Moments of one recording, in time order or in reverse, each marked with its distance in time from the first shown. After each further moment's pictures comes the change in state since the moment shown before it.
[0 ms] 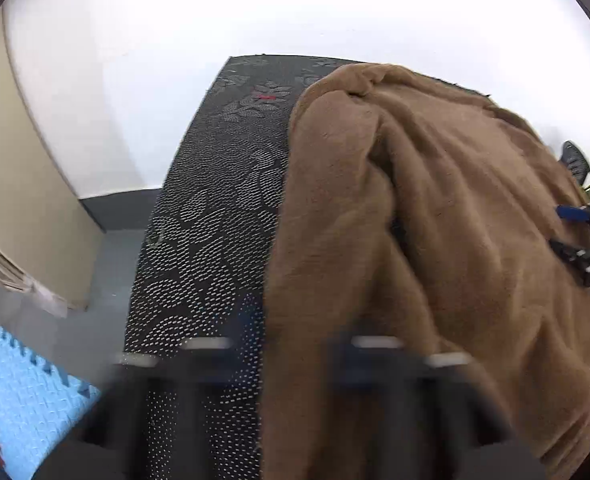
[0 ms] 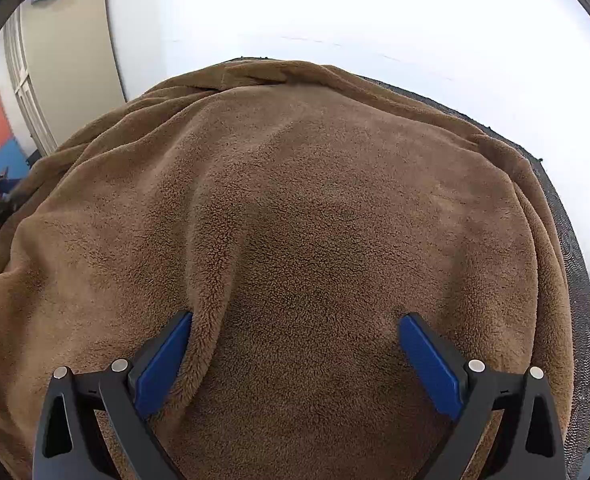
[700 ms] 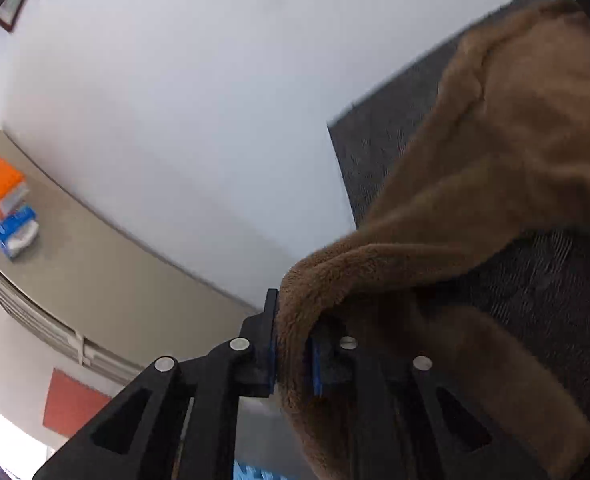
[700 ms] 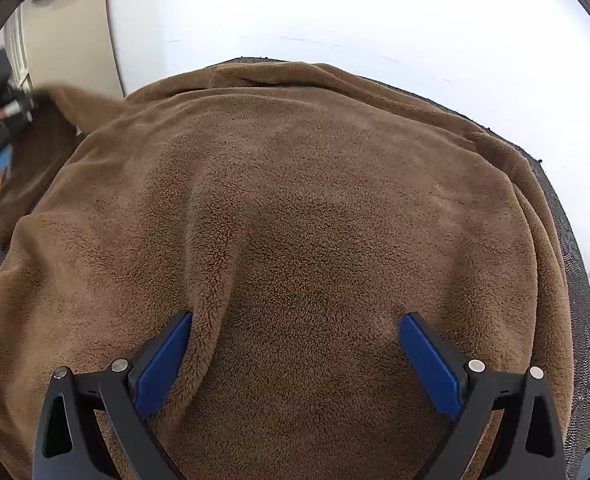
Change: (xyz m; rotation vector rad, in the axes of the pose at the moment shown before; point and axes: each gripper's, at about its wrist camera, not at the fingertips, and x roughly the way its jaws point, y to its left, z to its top) left arm 0.012 0.032 0.043 0.445 -0.164 0.673; right arm 0.001 -0.002 0.000 0.008 0.006 0.012
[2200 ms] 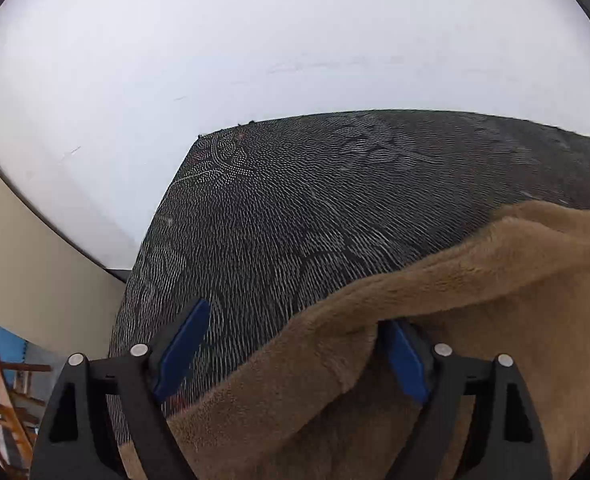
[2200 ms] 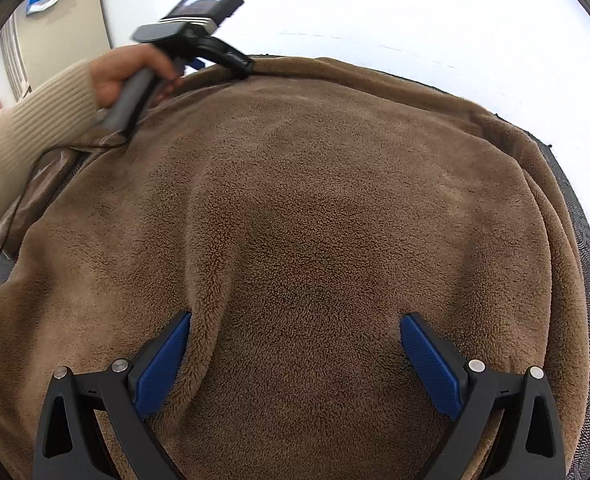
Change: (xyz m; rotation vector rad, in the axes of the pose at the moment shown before) left arm 0.145 -0.082 0.237 -0.370 0.233 -0.369; right arm -0.003 -0.002 -0.003 0.037 0.016 0.053
